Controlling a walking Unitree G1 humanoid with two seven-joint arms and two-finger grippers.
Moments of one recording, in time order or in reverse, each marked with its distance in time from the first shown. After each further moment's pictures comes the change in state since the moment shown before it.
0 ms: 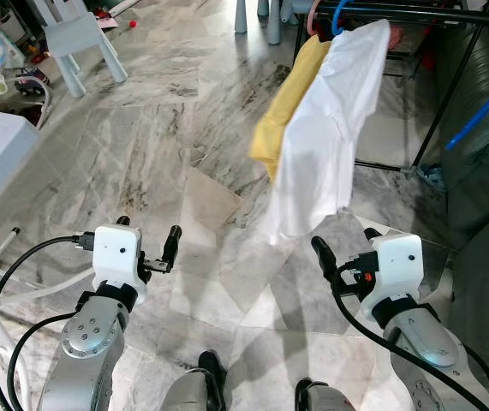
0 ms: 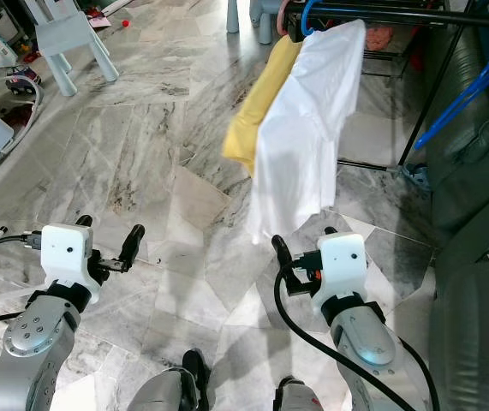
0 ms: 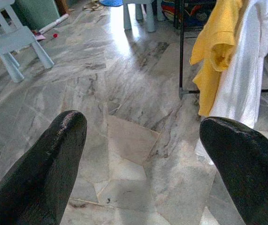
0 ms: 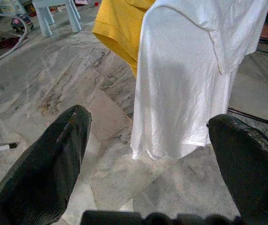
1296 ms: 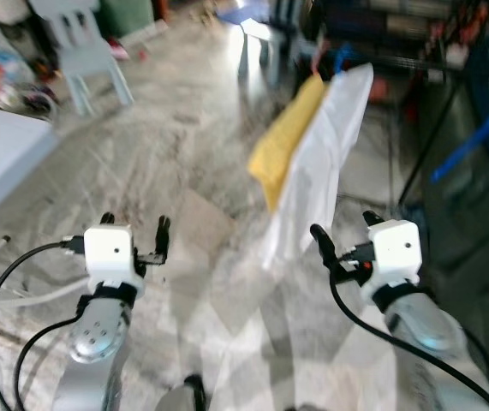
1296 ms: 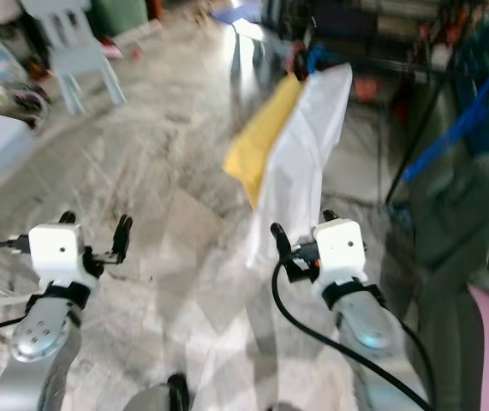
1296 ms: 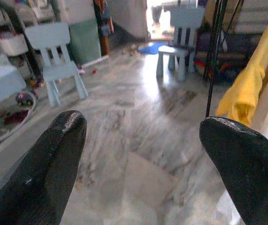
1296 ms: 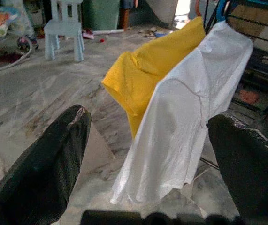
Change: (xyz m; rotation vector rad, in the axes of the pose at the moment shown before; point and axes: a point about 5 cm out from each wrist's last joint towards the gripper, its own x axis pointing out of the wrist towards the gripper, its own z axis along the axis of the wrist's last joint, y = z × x) left arm 0.003 -0.004 0.004 -0.020 -0.091 0.137; right arm 0.017 -0.006 0.005 -0.082 -0.069 0.011
